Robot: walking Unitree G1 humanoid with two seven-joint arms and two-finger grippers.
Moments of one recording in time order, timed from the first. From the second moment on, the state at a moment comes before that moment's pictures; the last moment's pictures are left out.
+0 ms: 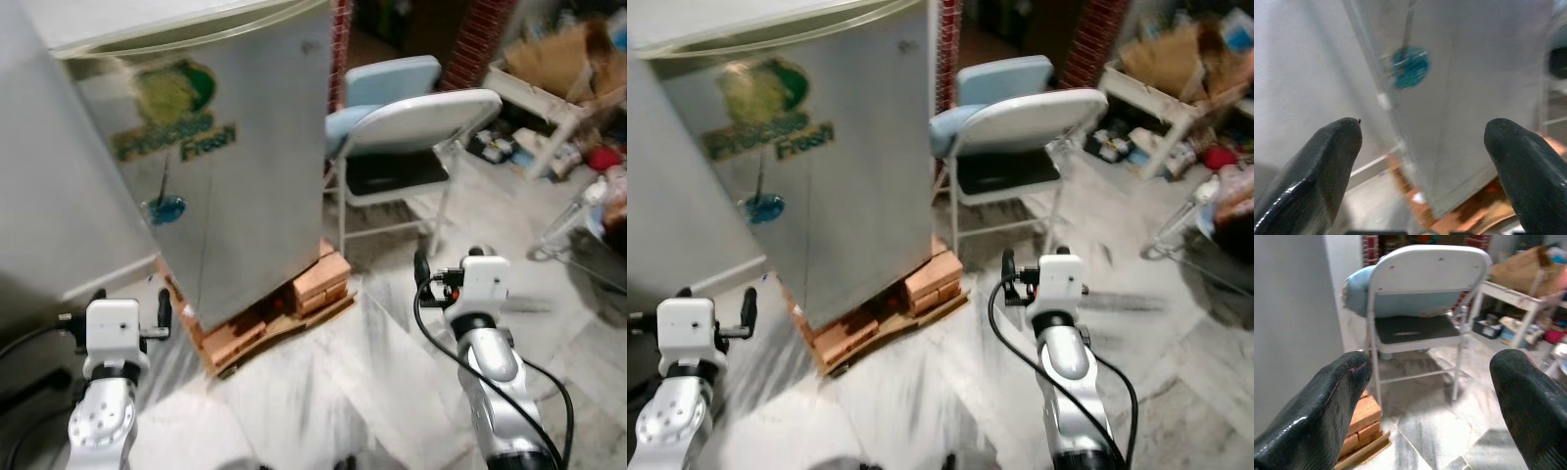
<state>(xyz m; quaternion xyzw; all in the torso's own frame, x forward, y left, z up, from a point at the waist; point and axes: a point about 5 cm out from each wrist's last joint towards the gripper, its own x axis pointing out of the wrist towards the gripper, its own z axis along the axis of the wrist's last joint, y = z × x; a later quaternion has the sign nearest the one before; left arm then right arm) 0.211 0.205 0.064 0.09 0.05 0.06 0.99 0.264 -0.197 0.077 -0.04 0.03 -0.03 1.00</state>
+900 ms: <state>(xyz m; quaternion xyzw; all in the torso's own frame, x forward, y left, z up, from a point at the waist) 0.213 0.213 0.067 0.11 0.05 0.07 0.99 0.279 -0.185 0.089 -0.05 0.00 0.01 1.00</state>
